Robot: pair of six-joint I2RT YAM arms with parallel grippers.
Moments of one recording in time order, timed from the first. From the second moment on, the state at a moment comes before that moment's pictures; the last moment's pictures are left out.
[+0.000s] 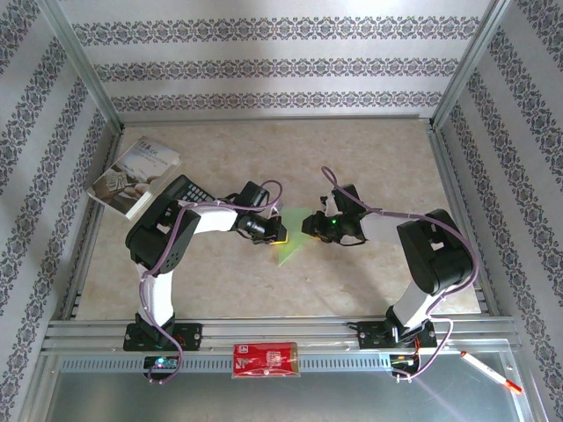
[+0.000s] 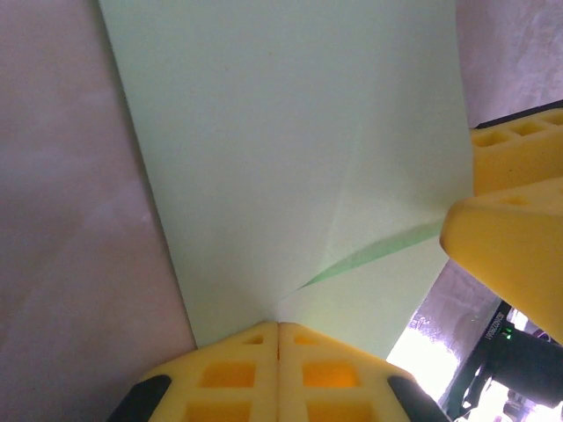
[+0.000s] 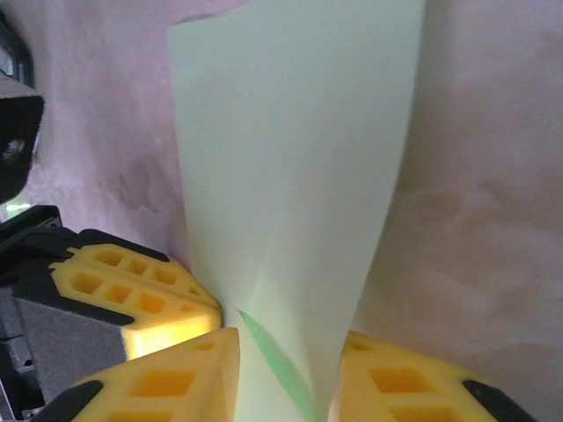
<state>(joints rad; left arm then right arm) -0.54 1.96 1.05 -0.17 0.66 -0.60 0.38 1.67 0.73 -0.04 -0.58 0.71</state>
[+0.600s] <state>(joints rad) -0.71 1.63 0.84 -0.12 0.37 -0.42 0.48 1.49 0.64 -0.03 -0.45 0.97</state>
